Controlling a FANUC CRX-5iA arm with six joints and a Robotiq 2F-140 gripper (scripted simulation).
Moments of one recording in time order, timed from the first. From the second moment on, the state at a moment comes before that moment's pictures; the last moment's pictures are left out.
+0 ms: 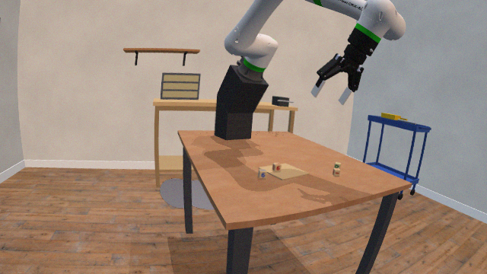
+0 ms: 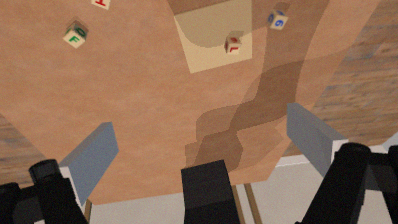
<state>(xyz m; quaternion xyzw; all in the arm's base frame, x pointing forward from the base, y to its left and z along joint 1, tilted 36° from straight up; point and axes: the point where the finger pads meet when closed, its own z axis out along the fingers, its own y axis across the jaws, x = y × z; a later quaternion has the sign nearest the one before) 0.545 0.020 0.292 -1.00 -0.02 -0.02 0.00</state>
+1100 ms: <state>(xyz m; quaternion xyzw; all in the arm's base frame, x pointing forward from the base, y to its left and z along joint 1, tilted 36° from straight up) 0.770 0.153 0.347 -0.98 -0.15 -0.15 0.00</state>
